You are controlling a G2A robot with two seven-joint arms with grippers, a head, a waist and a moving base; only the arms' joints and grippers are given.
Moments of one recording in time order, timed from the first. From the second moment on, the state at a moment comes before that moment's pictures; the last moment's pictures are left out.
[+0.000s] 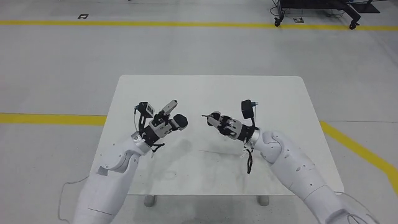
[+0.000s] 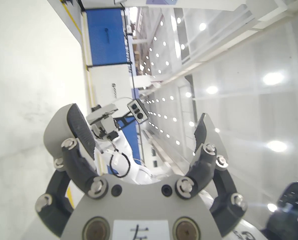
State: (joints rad) left arm 1.36 -1.24 -1.27 -1.50 -0.60 -0.17 -0.77; right arm -1.10 -1.20 0.92 -1.09 -0.52 -1.01 -0.04
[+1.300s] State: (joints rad) left arm 1.36 -1.23 -1.17 -1.52 0.22 -0.55 -0.47; right arm -1.04 -1.16 0.81 -1.11 0.08 -0.97 0.54
